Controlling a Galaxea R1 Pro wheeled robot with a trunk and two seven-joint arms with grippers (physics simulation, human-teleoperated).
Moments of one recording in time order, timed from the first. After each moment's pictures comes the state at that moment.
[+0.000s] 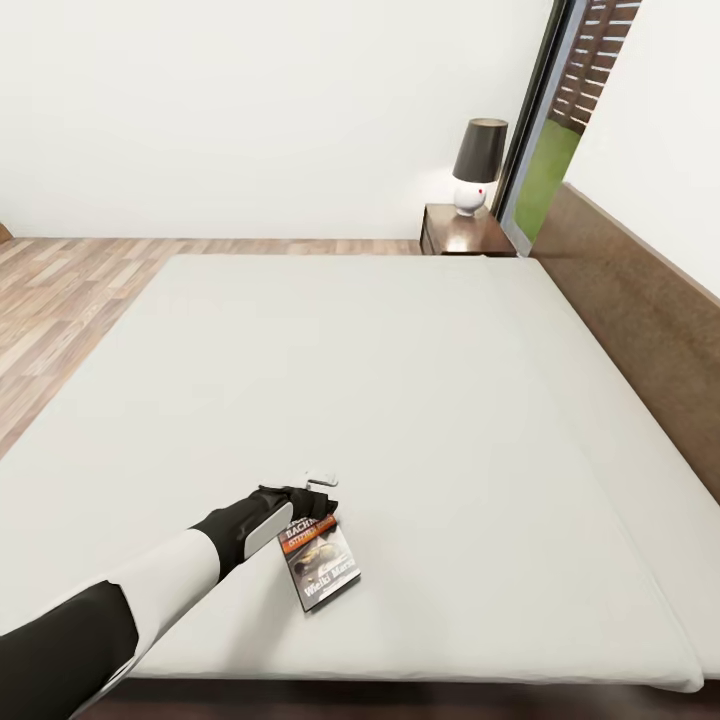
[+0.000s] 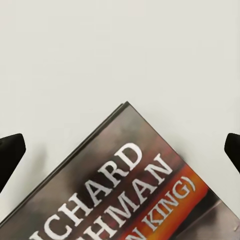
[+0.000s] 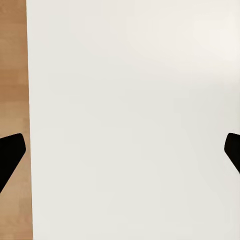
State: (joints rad) left arm -0.98 0.00 -1.02 -0.42 0.92 0.34 0.07; right arm 0.37 -0.04 -0.75 0.04 0.75 0.20 -0.08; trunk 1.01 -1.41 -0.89
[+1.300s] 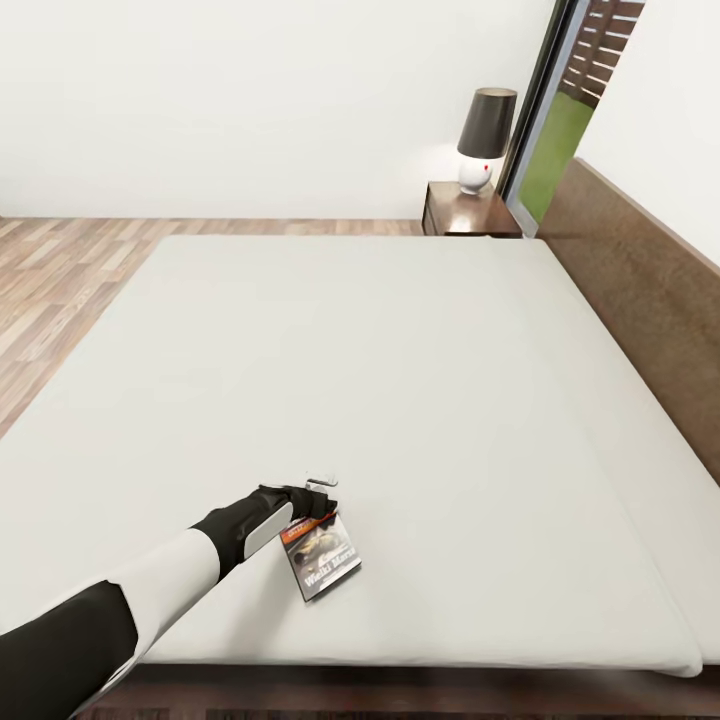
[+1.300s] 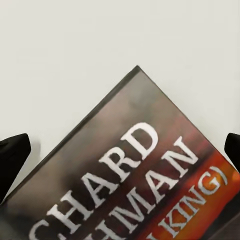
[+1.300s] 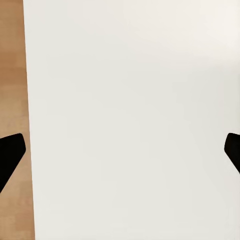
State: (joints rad) left arm -0.98 0.00 -1.02 -0.43 0.91 0.34 0.08; right arm 0.37 -0.04 -0.75 0.04 0.75 0.20 -0.07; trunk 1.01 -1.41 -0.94
